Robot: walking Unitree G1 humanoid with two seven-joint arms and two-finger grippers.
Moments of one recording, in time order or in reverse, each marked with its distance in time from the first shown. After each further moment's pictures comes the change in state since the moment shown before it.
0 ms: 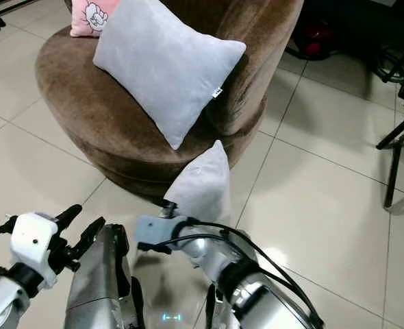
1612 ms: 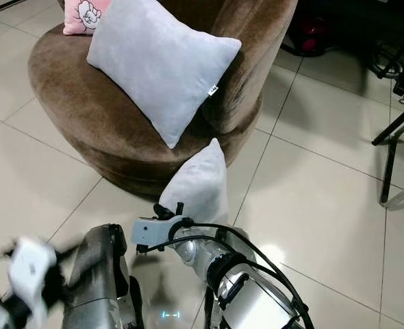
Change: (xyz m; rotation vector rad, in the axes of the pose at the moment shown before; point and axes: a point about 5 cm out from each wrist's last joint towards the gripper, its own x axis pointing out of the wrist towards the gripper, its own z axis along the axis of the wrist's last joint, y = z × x) left arm -0.033 -0.015 -0.028 -0.100 0.224 -0.196; right arm 0.007 0.004 -0.006 -0.130 0.131 -0.084
